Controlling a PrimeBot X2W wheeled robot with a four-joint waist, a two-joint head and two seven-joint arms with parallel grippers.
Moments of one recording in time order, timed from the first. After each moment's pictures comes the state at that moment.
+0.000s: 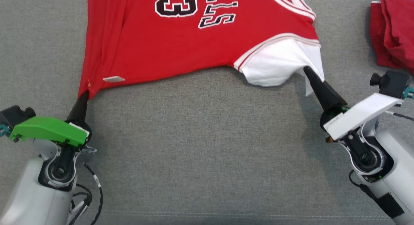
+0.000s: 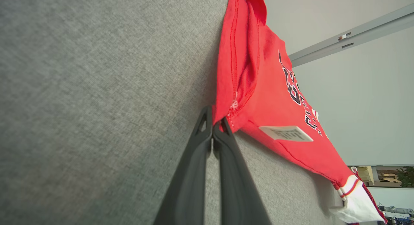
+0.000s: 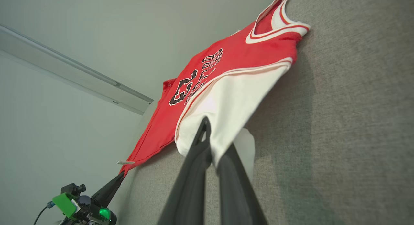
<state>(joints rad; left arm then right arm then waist) -0.45 0.25 -0.27 0.44 -1.34 -0.04 0.00 -0.37 -0.43 0.54 0.04 1.26 0.00 -0.11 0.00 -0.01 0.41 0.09</state>
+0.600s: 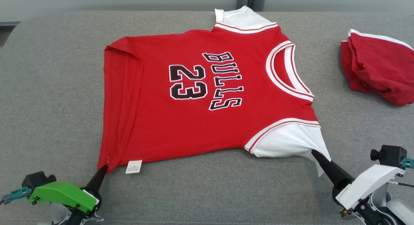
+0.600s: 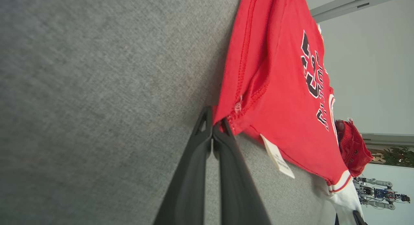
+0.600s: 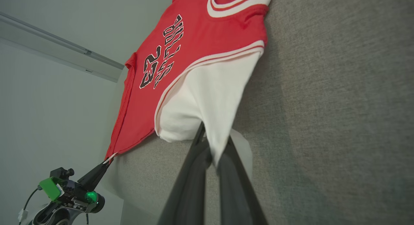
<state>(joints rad) -0.13 0.29 -0.32 0.44 -1.41 -0.07 0.11 0.01 -0.56 0.59 -0.01 1.31 -0.02 -0.06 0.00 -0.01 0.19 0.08</state>
